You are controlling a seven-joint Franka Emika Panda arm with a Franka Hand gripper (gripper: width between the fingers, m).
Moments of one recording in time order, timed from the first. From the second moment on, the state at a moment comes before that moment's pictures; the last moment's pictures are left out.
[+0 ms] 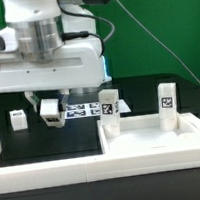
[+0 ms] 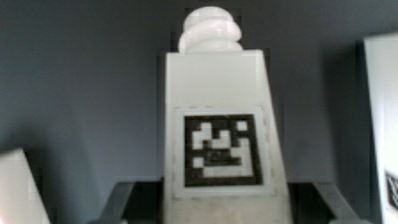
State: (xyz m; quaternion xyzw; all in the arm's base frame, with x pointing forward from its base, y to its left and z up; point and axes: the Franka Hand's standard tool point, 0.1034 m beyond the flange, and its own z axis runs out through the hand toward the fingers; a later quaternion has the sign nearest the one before) arm 0.527 -0.097 0.071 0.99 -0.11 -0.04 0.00
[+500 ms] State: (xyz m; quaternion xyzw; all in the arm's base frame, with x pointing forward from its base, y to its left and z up) arm 0.544 -0.087 0.078 0.99 -0.13 0.02 0.02
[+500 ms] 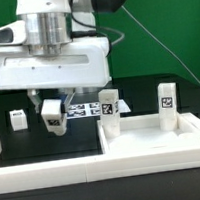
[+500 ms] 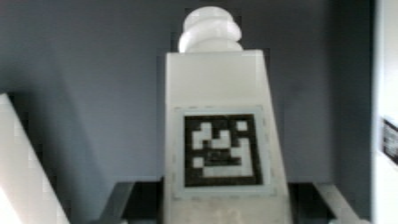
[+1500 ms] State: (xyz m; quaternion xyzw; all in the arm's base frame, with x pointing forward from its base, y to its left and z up) arm 0.585 -0.027 0.098 0.99 -0.16 0.04 0.01
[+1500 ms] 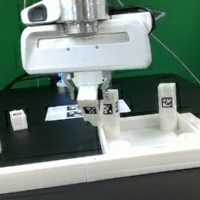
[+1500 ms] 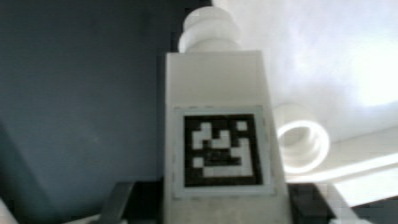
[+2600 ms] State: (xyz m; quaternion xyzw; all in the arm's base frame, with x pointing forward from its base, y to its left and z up) arm 0.616 0.063 0.114 0.97 -0.20 0.12 -0.01
